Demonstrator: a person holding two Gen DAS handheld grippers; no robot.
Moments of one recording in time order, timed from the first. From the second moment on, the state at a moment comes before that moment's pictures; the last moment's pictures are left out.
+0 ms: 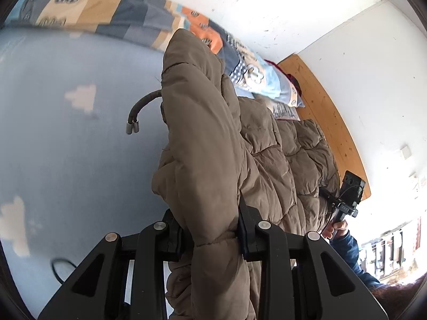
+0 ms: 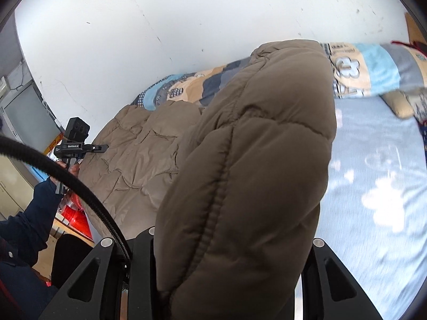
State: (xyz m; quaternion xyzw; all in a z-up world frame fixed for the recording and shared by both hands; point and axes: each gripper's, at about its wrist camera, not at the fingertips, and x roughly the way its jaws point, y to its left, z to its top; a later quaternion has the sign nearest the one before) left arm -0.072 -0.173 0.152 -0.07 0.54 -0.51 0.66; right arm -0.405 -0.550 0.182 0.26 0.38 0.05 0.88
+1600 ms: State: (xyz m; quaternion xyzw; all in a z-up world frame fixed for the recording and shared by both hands) left arm -0.282 0.031 0.273 -0.13 0.33 -0.47 0.81; right arm -0.591 -0.452 0.258 0.28 0.24 -0.19 0.91
